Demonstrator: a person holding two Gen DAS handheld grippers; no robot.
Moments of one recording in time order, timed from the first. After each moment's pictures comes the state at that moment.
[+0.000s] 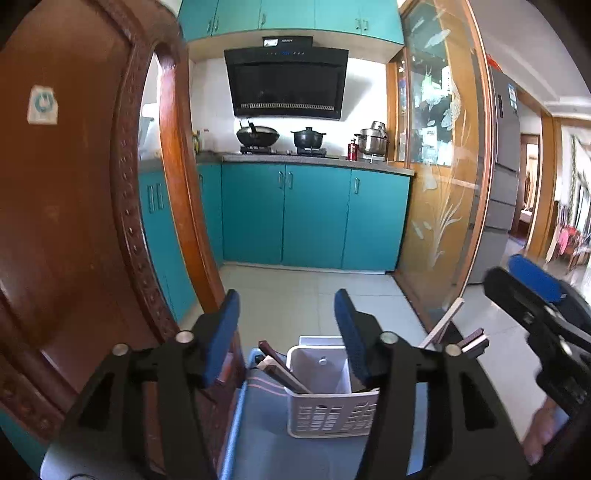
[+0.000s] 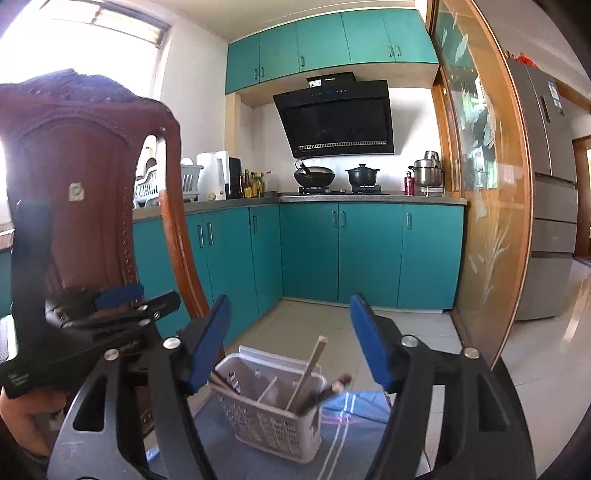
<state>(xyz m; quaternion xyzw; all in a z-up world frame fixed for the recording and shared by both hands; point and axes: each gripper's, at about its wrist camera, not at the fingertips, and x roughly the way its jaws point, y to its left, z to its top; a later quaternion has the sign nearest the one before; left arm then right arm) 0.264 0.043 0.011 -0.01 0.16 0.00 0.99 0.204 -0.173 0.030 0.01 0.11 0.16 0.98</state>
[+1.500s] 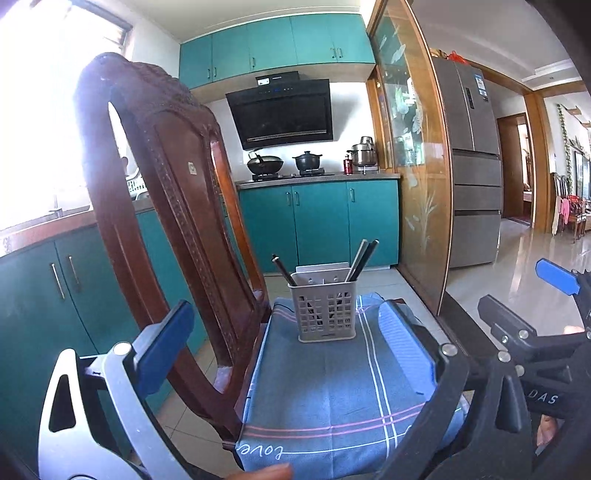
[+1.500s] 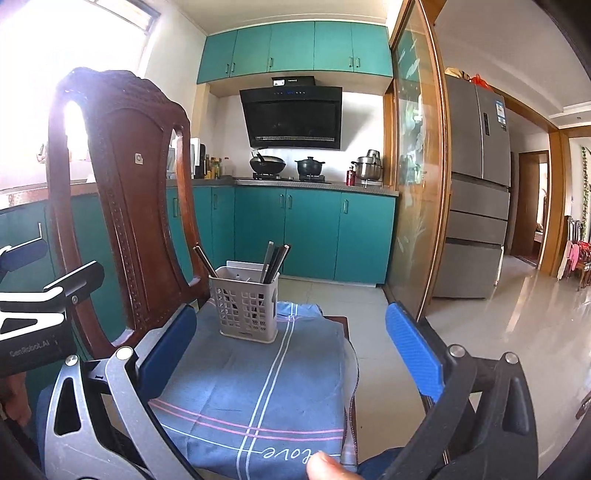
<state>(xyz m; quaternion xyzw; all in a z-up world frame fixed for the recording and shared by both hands) -0.042 0.004 0.011 0.05 0.12 0.03 0.99 -0.050 -0.192 0.007 -0.02 0.13 0.04 0.99</state>
